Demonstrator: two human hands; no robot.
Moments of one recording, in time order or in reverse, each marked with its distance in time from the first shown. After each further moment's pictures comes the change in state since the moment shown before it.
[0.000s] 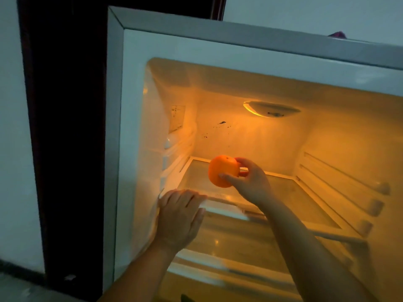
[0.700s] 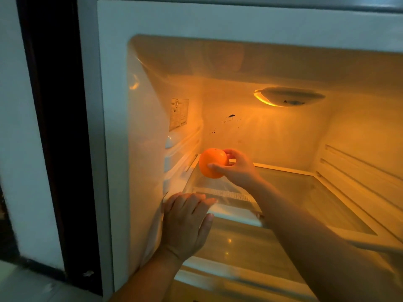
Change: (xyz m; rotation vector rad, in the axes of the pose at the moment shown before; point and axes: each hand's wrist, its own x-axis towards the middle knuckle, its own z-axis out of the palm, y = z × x) left_hand 0.002 -0.012 0.012 0.086 0.071 0.099; right_hand 0.061 0.001 0.050 0.112 -0.142 0.042
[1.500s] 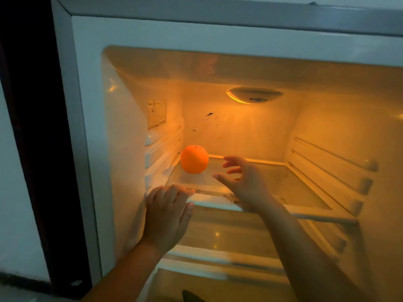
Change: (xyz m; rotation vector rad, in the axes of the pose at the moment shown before) left_hand 0.000 0.007 -0.018 -0.072 -0.171 -0.087; right_hand -0.085 0.014 -0.044 -0.206 0.179 -0.172
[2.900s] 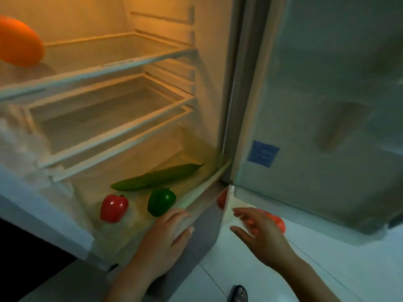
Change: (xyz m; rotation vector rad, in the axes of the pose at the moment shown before) left_hand -0.237 0.074 -0.068 -0.809 -1.202 0.212; right_hand -0.486 -0.055 0.032 -0.249 0.145 0.898
